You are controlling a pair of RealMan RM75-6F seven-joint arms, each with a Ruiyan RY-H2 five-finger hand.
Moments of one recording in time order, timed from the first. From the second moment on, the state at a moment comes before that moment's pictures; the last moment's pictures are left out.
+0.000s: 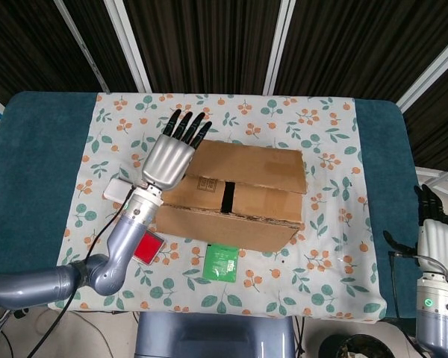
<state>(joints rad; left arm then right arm) -1.01 -1.52 -0.40 -1.56 1.00 1.11 0.84 0.19 -1.28 0.18 -1.58 -1.19 1.51 0.03</state>
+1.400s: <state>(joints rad) -1.25 -1.62 -0.37 -1.02 1.04 0.92 0.67 0.13 -1.28 0.21 -1.57 -1.21 1.45 0.07</state>
